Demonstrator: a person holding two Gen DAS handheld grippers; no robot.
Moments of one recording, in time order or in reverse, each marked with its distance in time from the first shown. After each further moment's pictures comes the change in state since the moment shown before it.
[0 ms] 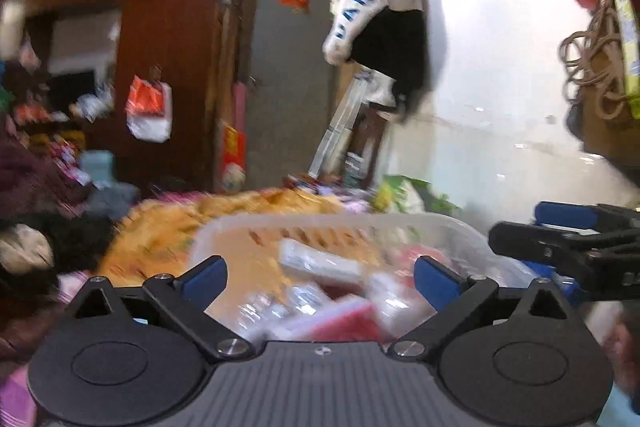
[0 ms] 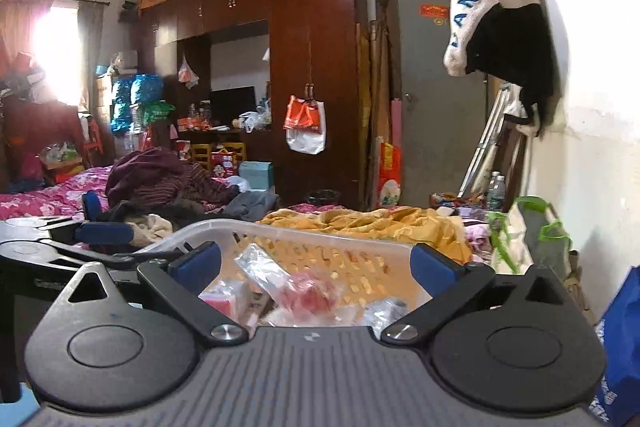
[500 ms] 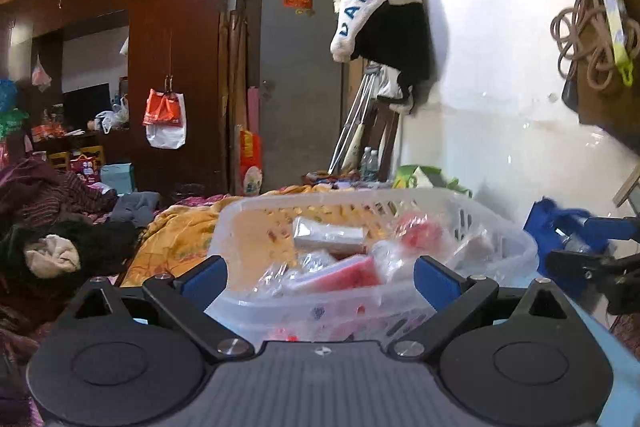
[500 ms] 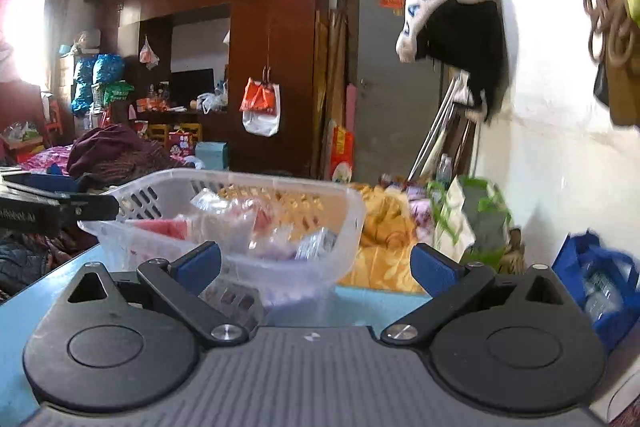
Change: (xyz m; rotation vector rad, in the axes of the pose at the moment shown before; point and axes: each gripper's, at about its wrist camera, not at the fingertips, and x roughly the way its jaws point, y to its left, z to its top) left arm -0.031 -0.018 -0.024 0.078 -0.001 0.104; right arm -0.037 -0.011 -0.032 0.012 0.077 -0.083
